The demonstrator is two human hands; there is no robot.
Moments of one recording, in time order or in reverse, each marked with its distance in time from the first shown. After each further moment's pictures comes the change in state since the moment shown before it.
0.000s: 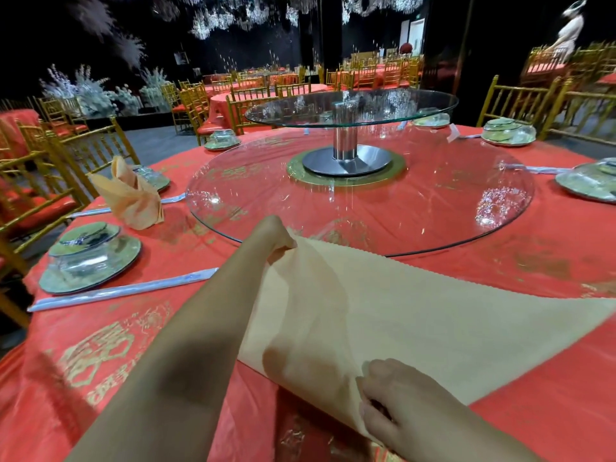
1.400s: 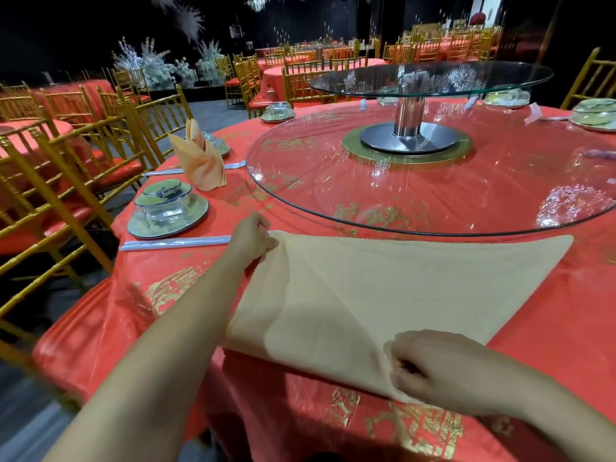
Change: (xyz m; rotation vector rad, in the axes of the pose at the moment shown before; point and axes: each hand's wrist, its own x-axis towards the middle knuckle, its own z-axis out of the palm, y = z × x) left_hand -0.041 -0.149 -0.003 -0.378 0.244 -0.079; right_hand 0.030 -0.030 -0.022 -0.039 -0.416 0.039
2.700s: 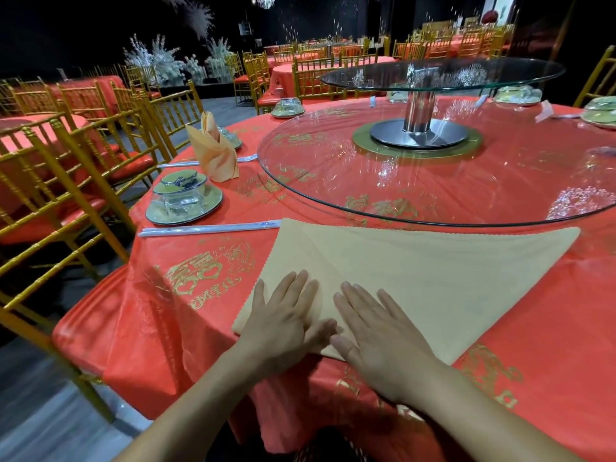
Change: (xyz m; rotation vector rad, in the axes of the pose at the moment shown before) left_hand -0.164 -0.020 0.027 0.709 -0.238 0.401; right_hand 0.053 -0.034 0.061 -0.224 0.461 0.092
